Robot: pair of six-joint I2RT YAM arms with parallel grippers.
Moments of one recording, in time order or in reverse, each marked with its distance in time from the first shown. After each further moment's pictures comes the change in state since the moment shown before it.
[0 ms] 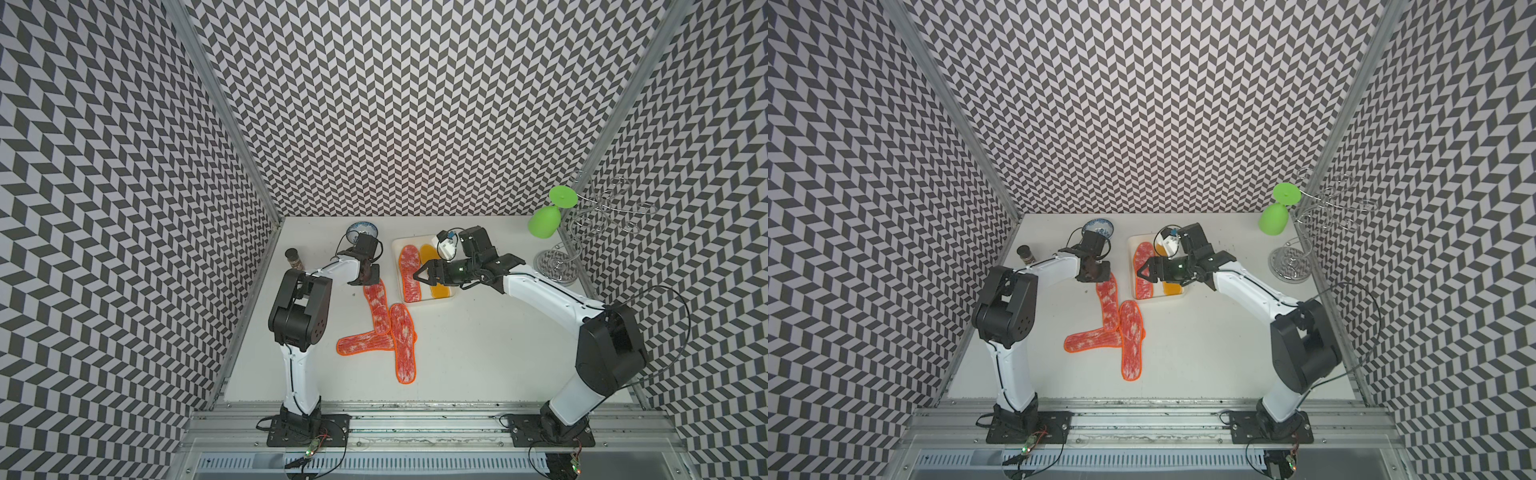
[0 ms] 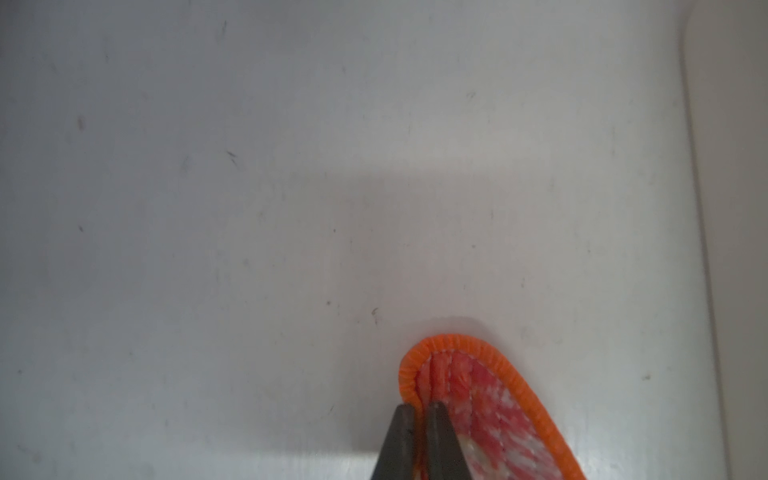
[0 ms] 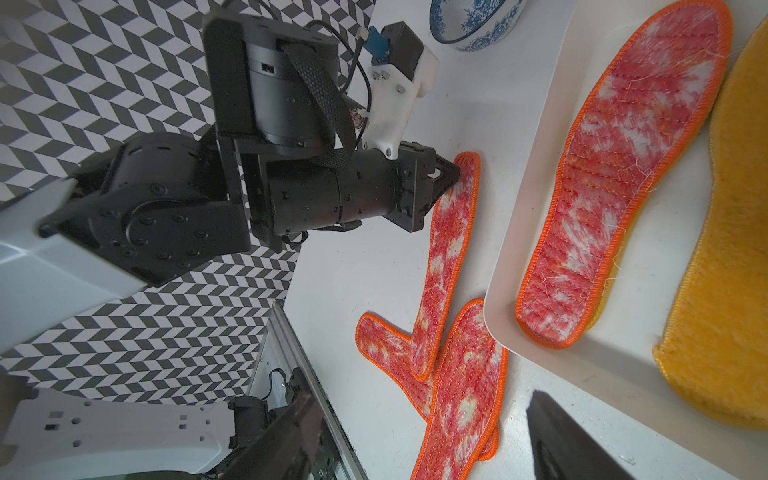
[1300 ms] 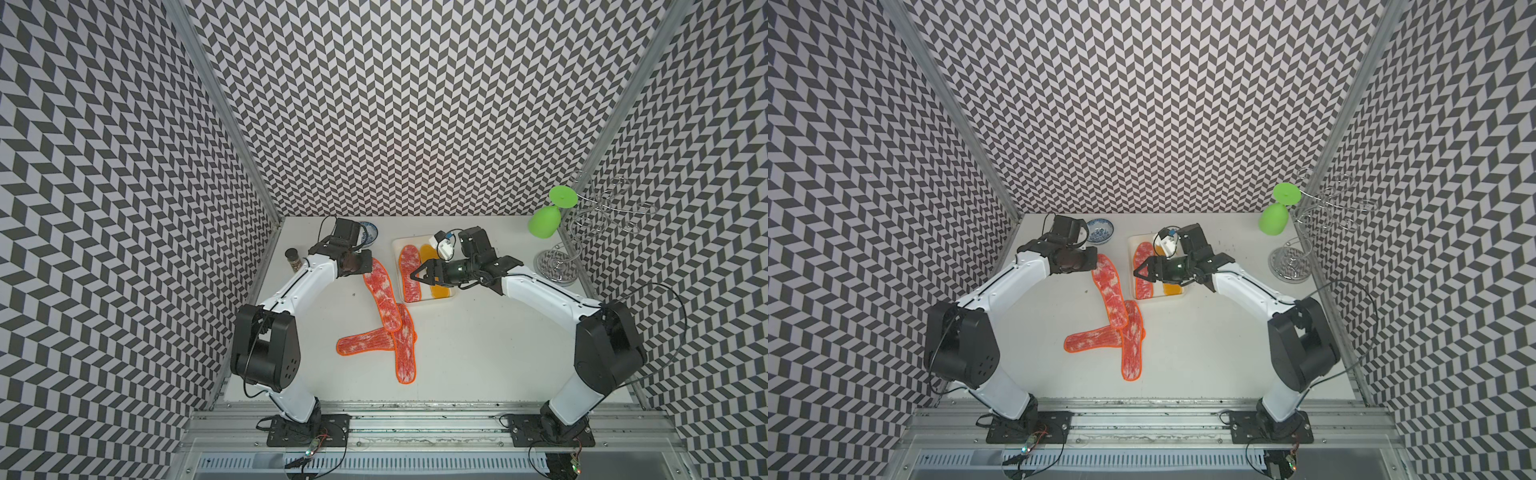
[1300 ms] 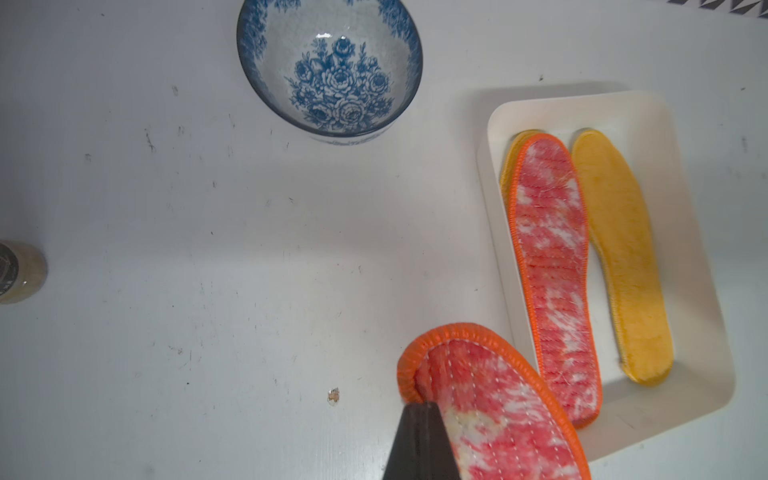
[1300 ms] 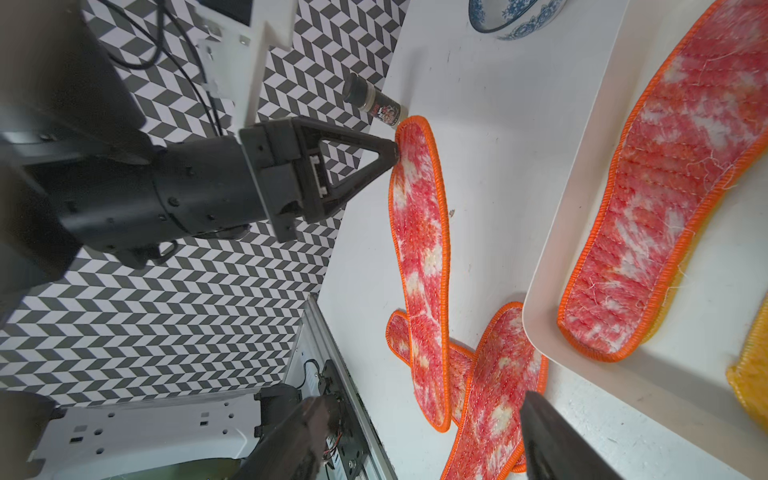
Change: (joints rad) left arm 0.042 -0.375 -0.003 -0.168 0.195 -0.003; right arm -0.001 0.015 -0.023 0.098 -0.102 0.060
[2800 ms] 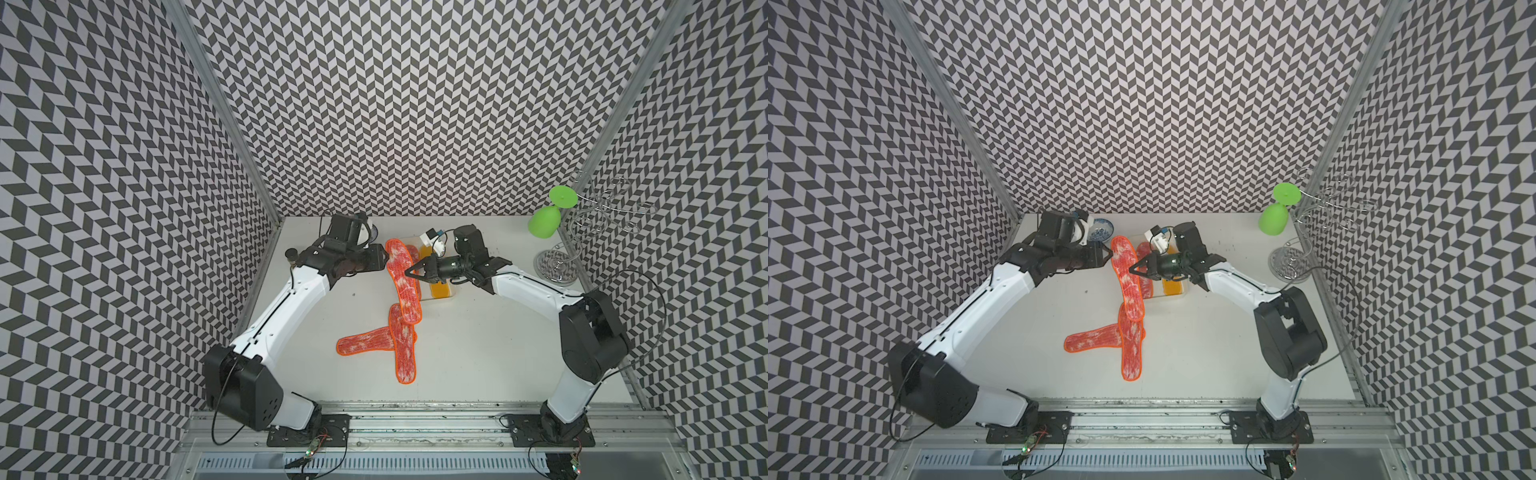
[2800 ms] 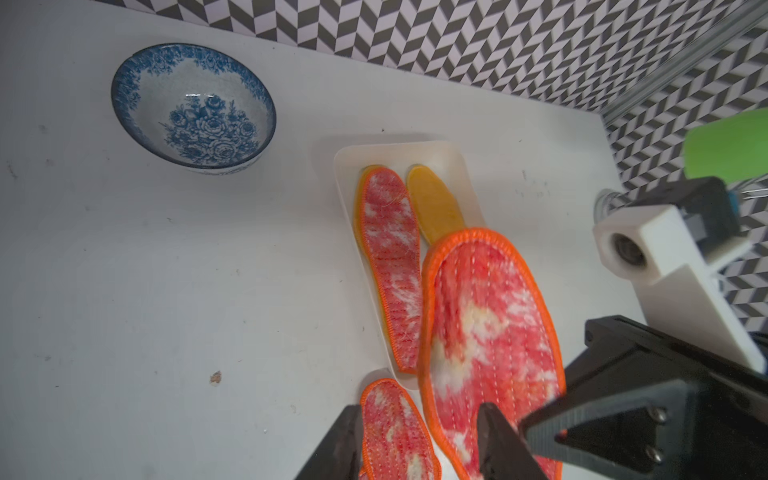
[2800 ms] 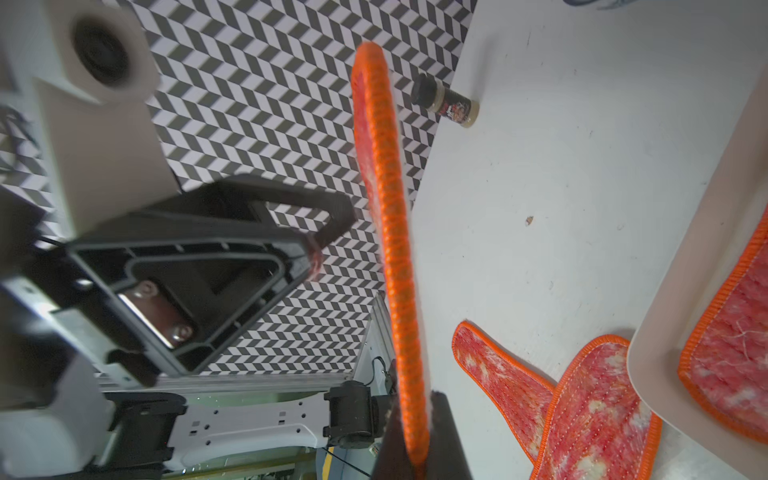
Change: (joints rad) left arm -0.092 -0.259 -0.047 0.014 0.197 -0.159; right arm -0.006 0.073 0.002 0.270 -0.196 0.227
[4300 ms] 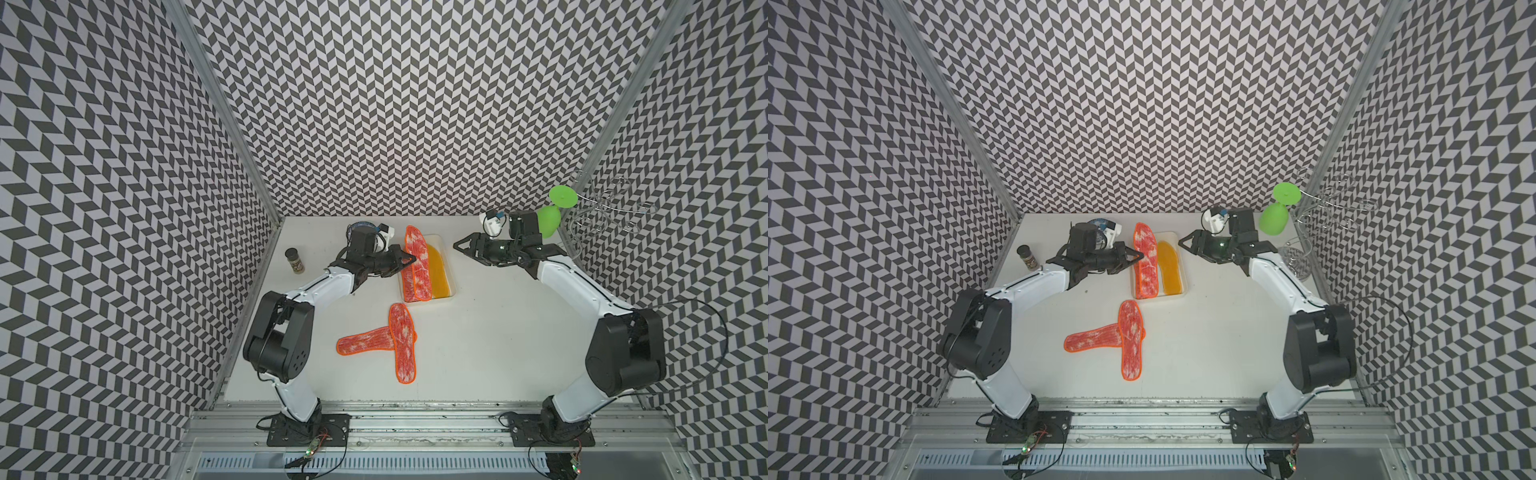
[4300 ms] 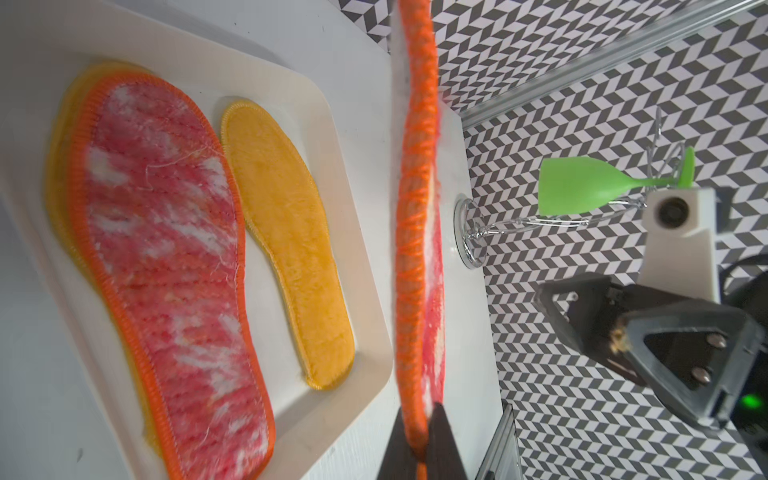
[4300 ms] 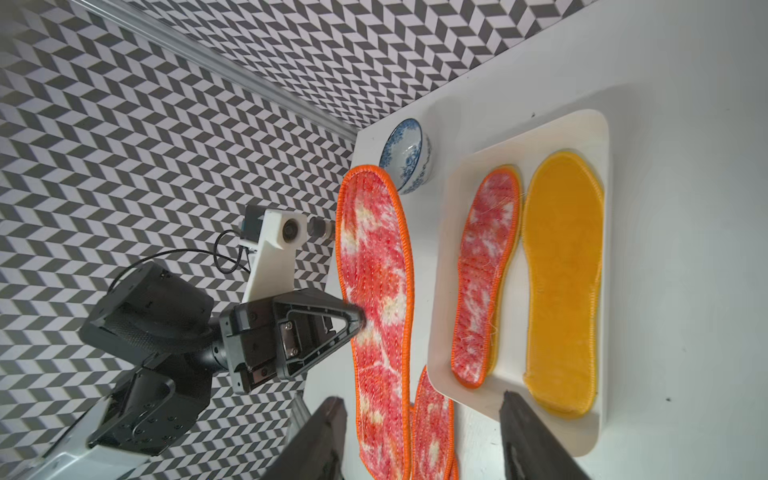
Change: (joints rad) left arm -0.021 0.406 -0.098 0.695 0.411 -0.393; right arm -0.305 -0.140 0.031 -0.348 0.214 -0.241
